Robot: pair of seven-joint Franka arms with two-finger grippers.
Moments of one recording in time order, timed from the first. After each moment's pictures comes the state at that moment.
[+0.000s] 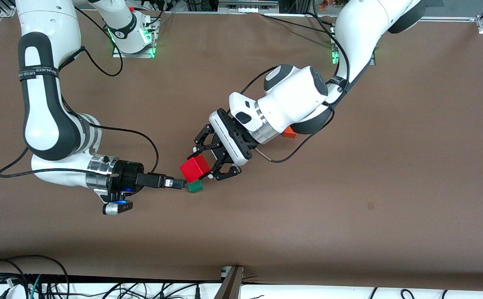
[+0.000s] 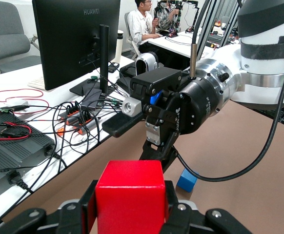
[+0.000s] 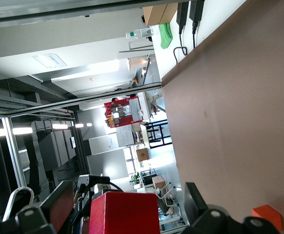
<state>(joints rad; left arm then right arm) -0.30 0.82 -0.60 -1.13 -0.20 2.79 0.52 0.26 0.69 -0.07 -1.31 1.61 1.90 -0.22</state>
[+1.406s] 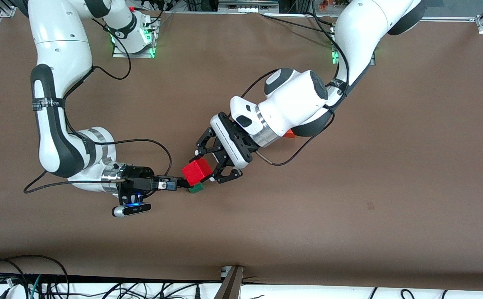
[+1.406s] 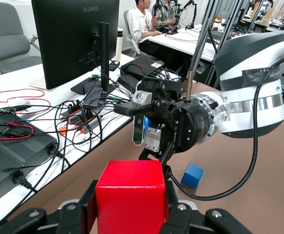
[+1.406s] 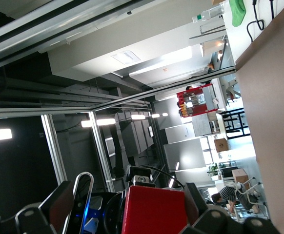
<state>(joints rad) -0.31 0.84 -0.59 -1.12 -0.20 2.79 0.55 0.25 0.81 -0.08 -1.35 2.01 1.67 -0.36</state>
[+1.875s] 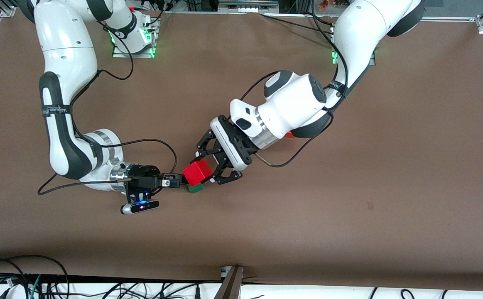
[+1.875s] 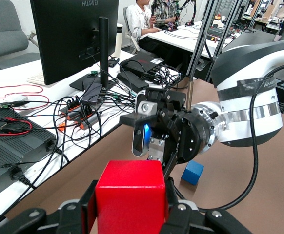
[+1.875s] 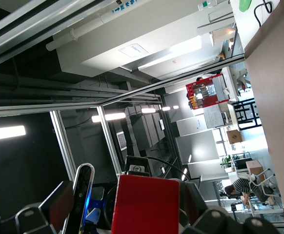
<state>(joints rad) -0.31 0.85 -0.59 -1.12 -0.20 2.79 0.55 0.26 0.84 -0.07 -1.37 2.06 1.60 -0.39</state>
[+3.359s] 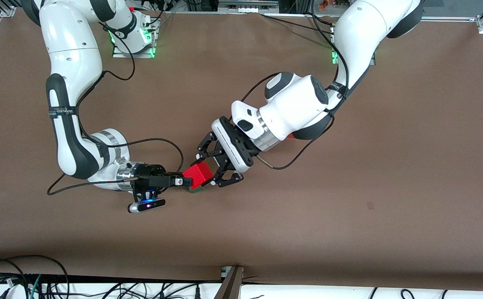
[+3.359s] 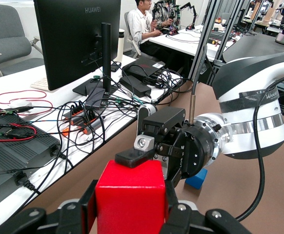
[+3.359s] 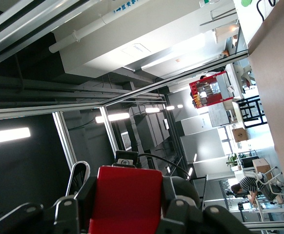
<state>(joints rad) -0.31 0.86 -0.59 -1.09 -0.20 2.79 0.57 0.28 0.85 -0.07 -1.37 2.09 1.60 -0.38</state>
